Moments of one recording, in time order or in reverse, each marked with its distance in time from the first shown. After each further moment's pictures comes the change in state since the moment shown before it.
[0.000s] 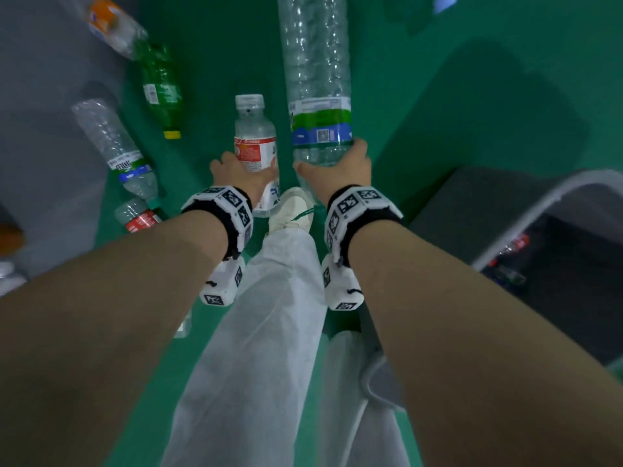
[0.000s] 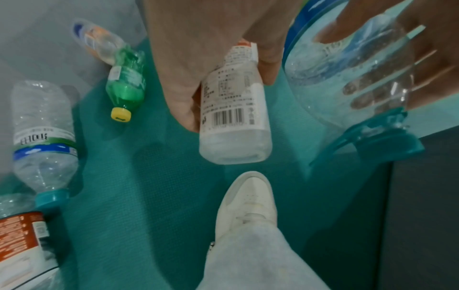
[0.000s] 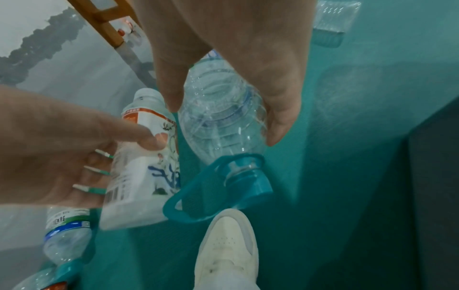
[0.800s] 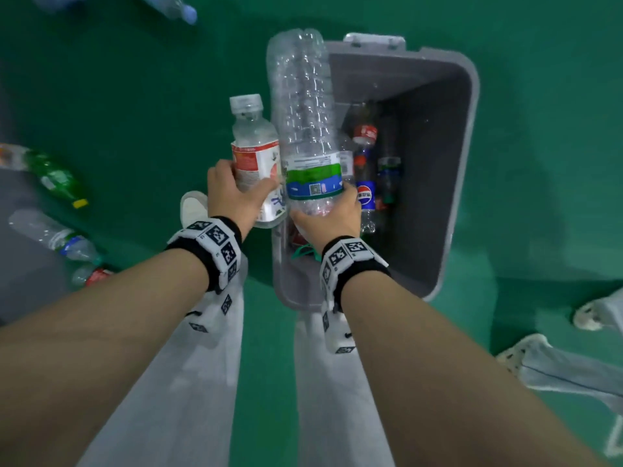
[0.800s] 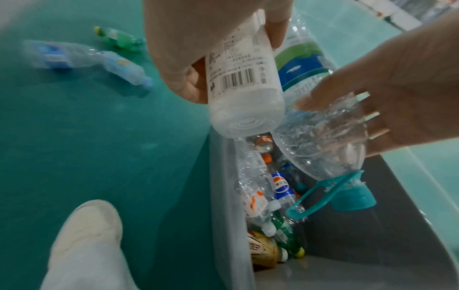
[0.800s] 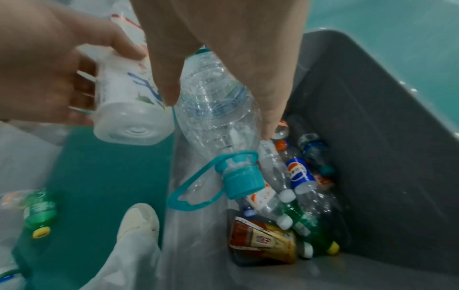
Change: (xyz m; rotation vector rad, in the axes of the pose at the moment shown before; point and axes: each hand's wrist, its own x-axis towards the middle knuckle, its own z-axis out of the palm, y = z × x) left_hand -0.292 0.042 0.135 0.057 -0.112 0.579; right_hand -0.165 0.249 -0.200 0.426 0.241 0.180
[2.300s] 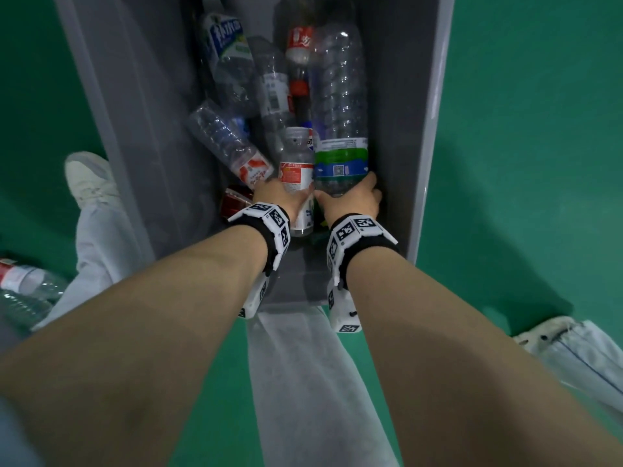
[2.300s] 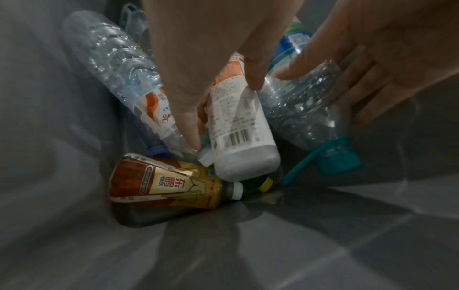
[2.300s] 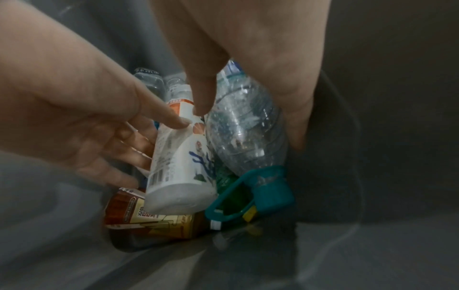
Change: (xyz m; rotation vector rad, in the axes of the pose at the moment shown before) left_hand 0.007 -0.052 0.284 0.379 -0.281 -0.154; right_hand 0.162 0.191 -0.046 -0.076 0.066 0.261
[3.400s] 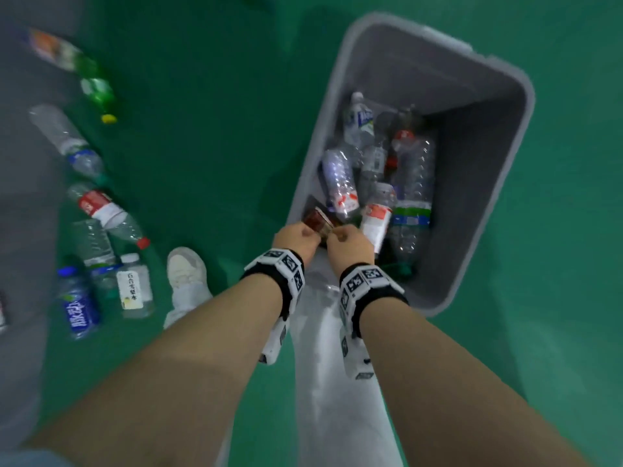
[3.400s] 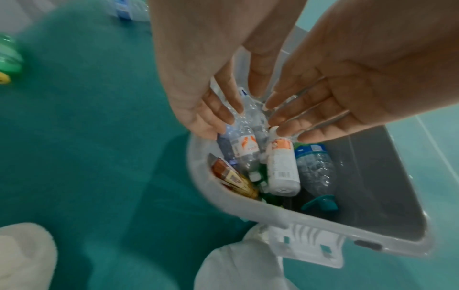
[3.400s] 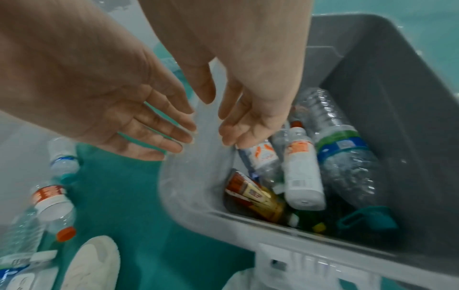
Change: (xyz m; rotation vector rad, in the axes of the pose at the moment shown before) left_hand -0.136 -0.129 -0.122 -0.346 0.088 -0.010; right_hand -0.220 -0.037 0.043 -0.327 -0.198 -0.420
